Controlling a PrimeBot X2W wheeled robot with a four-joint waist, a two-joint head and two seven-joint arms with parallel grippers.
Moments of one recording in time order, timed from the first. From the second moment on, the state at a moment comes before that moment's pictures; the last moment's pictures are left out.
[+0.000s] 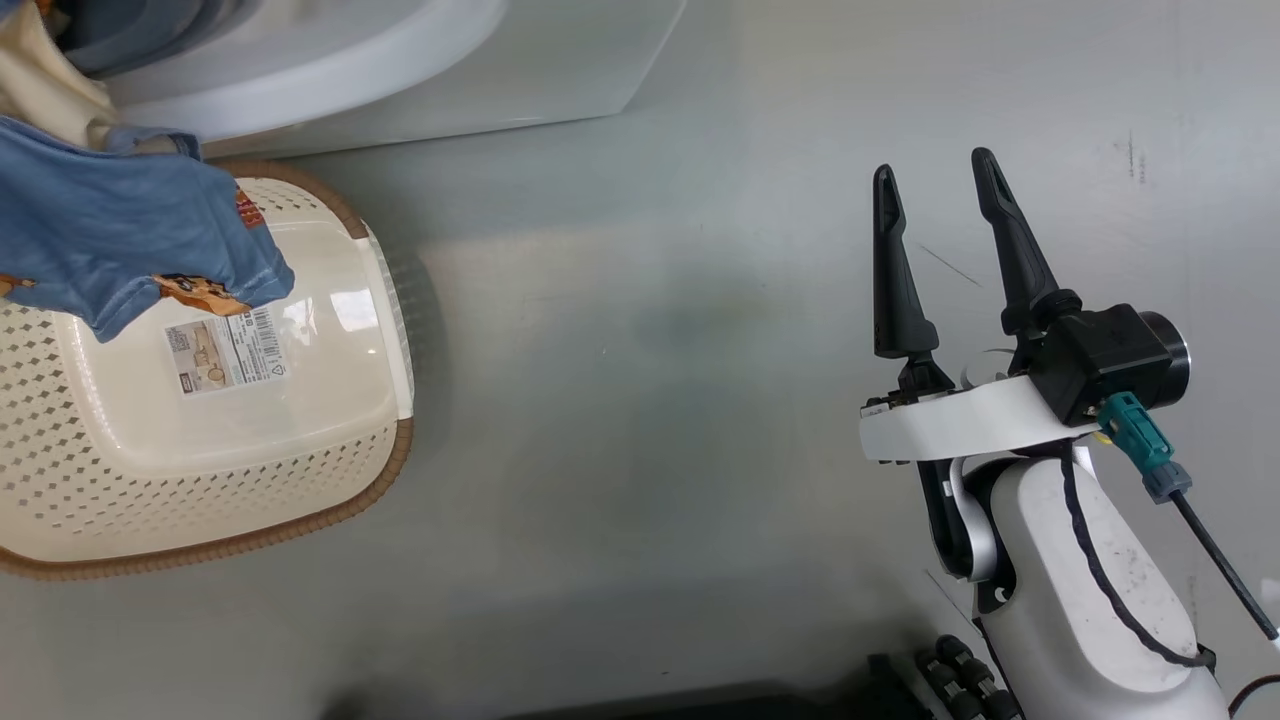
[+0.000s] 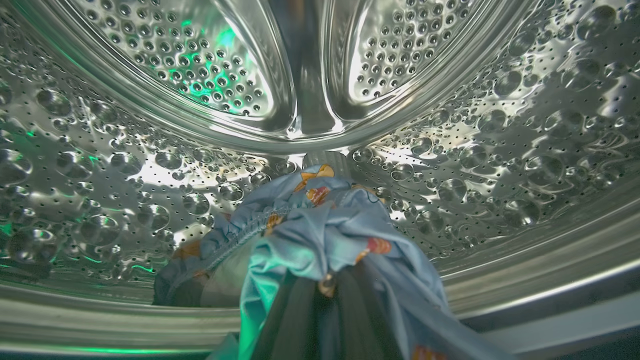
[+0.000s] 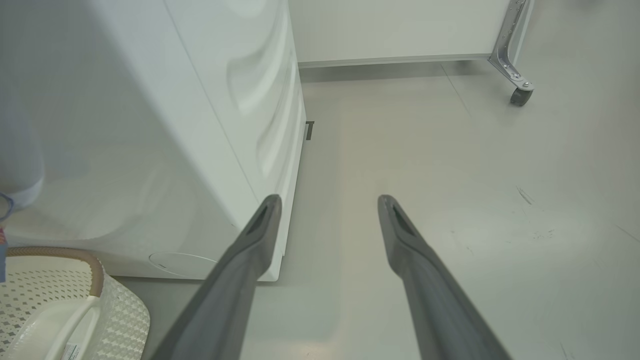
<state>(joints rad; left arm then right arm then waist) -1.04 0.49 -0.22 0.51 -0.67 -0.13 0.05 -0.35 -0.06 0.37 0.04 0.22 -0.12 -0.25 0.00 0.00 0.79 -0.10</state>
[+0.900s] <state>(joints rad) -1.36 0.55 -0.24 0.51 -0.51 -0.13 -0.16 -0.39 -0.06 0.42 0.02 0.25 -0.12 -0.25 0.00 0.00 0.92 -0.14</state>
